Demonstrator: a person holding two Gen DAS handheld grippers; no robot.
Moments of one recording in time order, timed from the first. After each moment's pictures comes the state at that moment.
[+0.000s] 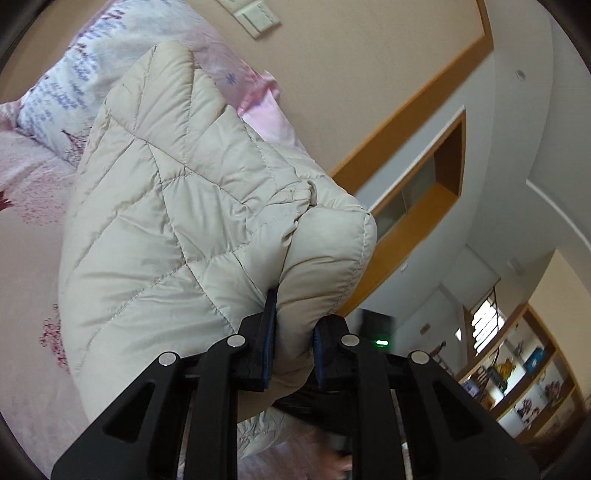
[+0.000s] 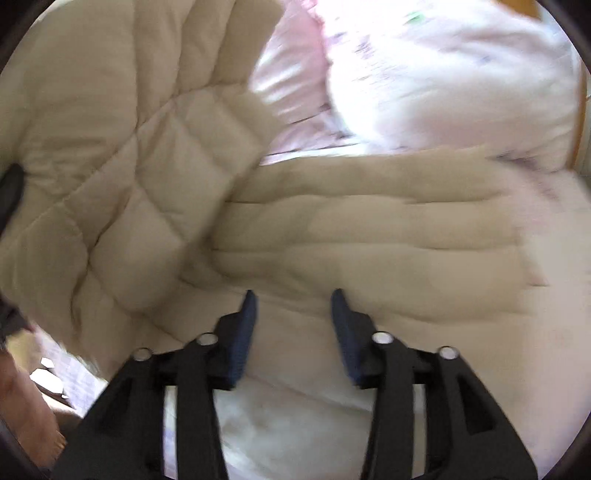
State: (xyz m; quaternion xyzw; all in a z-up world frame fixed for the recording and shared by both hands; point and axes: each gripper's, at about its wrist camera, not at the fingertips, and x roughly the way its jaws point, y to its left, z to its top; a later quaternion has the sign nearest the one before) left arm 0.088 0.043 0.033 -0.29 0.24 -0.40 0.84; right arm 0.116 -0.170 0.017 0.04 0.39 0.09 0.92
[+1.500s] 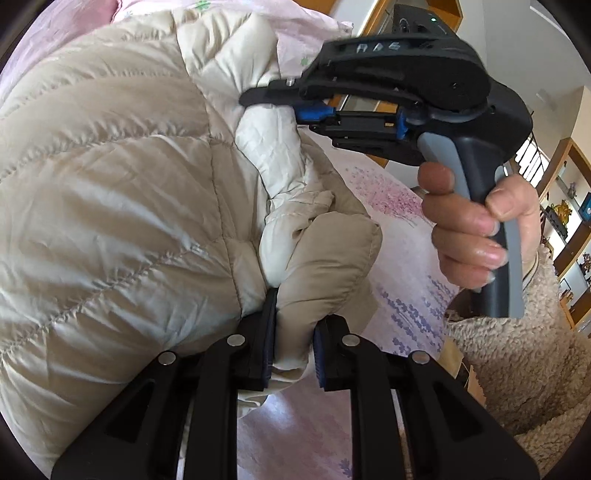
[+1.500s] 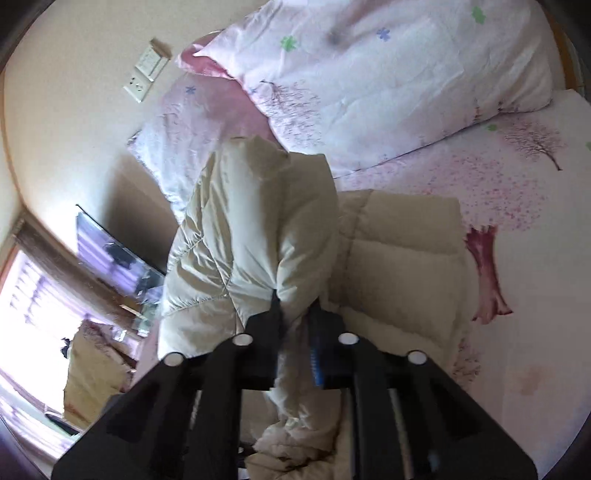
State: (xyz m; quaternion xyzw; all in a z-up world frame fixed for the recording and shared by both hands) left arm 0.072 -0.115 -0.009 0.00 0.39 -0.42 0.82; right arm 0.152 -0.313 0.046 0.26 0.38 0.18 0.87
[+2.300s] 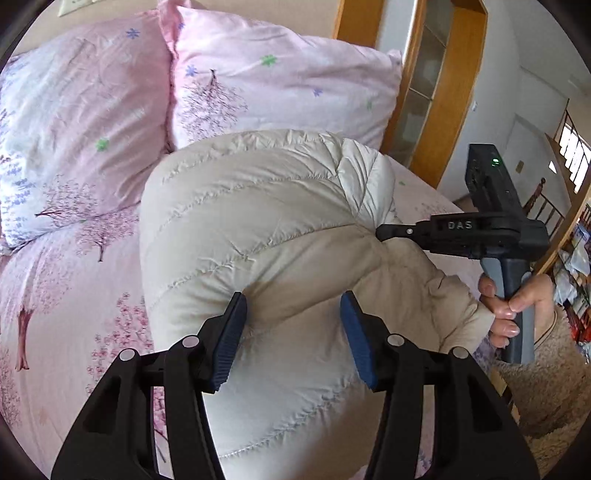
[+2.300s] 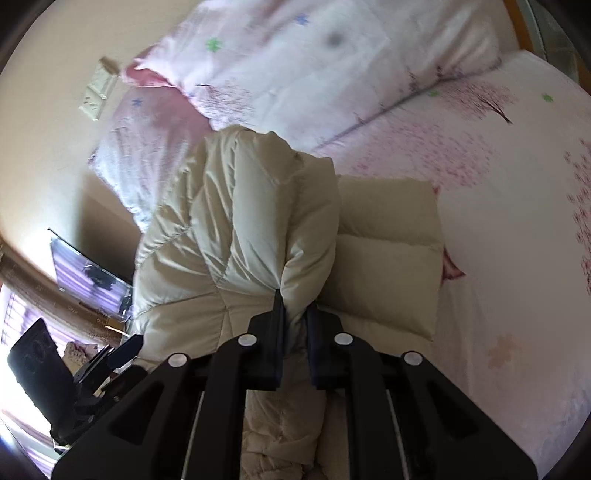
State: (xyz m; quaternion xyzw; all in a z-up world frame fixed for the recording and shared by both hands) left arm 0.133 -0.061 0.055 0.05 0.36 -0.33 0.87; right arm 0.152 -0.346 0.011 0.30 0.41 0.11 0.85
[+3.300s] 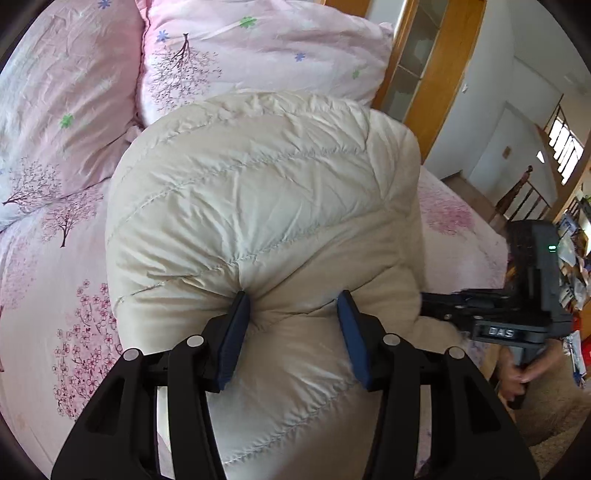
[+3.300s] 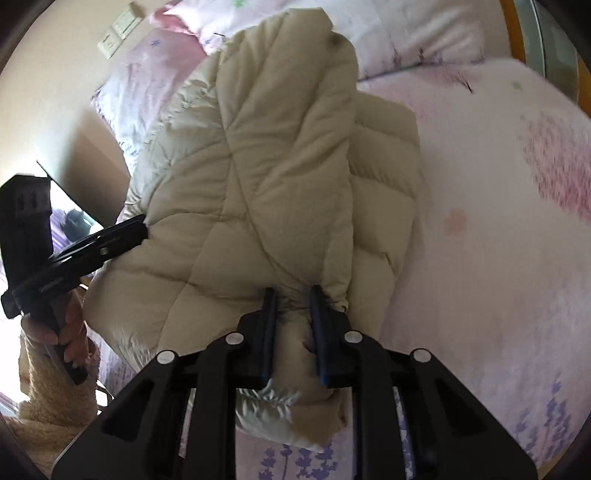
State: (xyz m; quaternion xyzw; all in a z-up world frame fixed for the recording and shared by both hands) left arm 0.144 -0.089 0.030 0.06 0.41 -0.36 0.84; right arm 0.060 -0.328 -0.025 0.21 0.44 0.11 0.87
